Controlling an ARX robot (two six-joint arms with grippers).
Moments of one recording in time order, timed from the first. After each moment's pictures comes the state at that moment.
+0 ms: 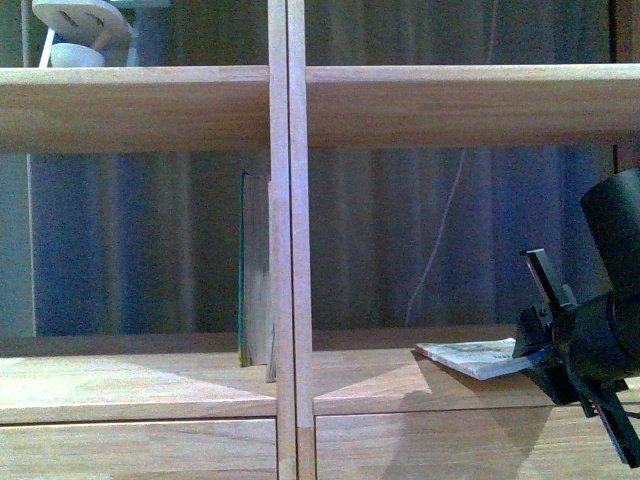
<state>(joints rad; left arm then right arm) 0.00 0.00 0.01 0.00 0.00 0.00 0.10 1.73 1.23 0.20 0.07 1.38</state>
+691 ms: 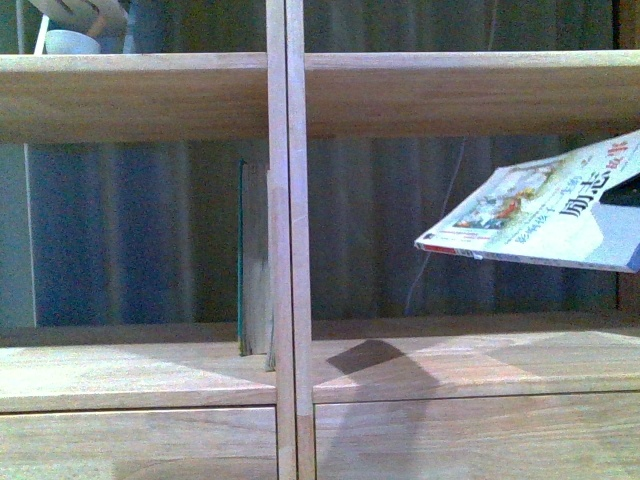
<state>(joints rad) 0.00 0.00 0.01 0.00 0.00 0.00 -0.08 1.21 0.94 0.29 -0.41 0.76</state>
